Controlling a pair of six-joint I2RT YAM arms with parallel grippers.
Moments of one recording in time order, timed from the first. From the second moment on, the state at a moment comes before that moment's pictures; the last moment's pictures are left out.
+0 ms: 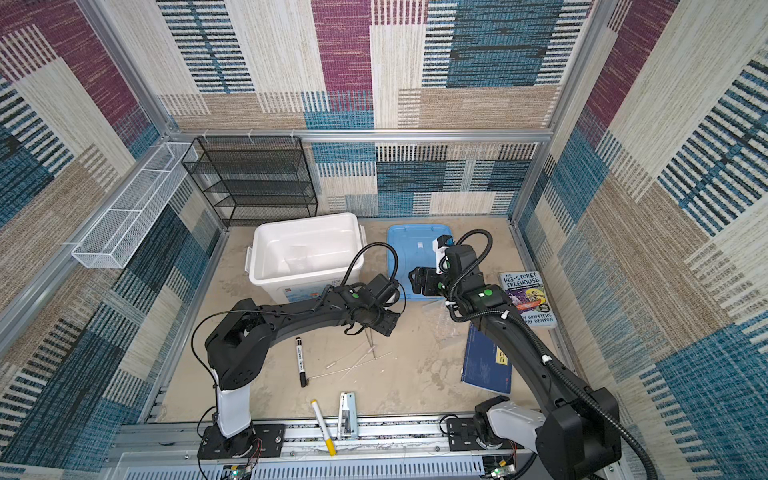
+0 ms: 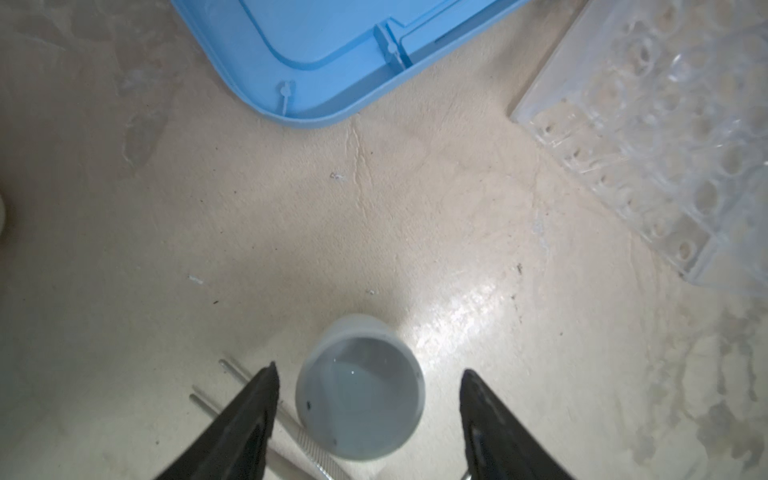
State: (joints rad) left arm -0.91 1.96 1.40 -0.54 -0.06 -0.32; right arm 0.33 1.17 0.97 -0.44 -0.16 0.35
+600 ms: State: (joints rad) left arm -0.92 2.03 1.45 -0.59 -0.12 -0.36; right arm 0.33 1.14 0.92 -0.44 -0.15 0.37
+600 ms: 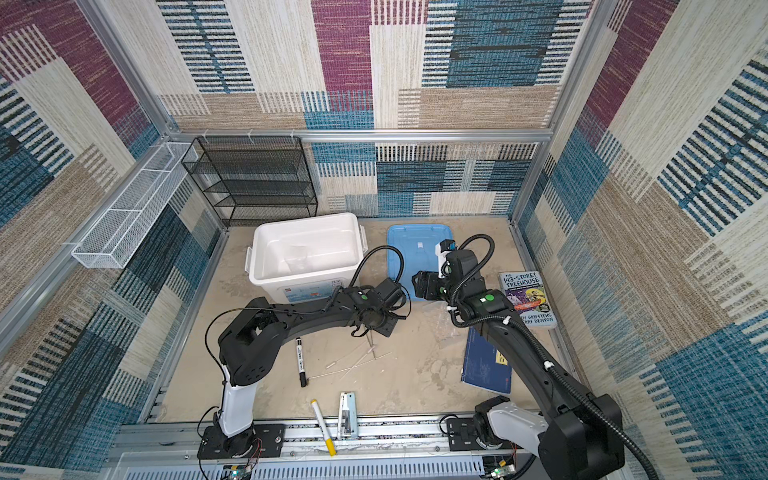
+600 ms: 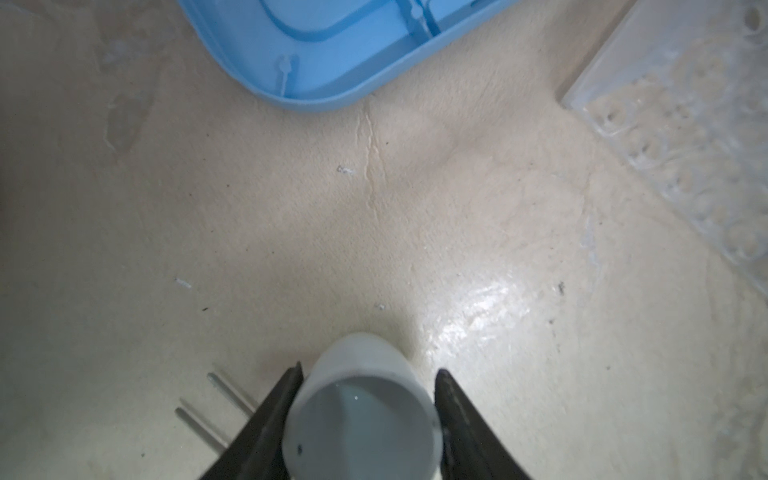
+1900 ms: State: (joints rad) left arm -0.57 1.45 1.47 -0.81 -0.07 -0.37; right arm 0.48 1.32 1.22 -0.25 -0.43 0.29
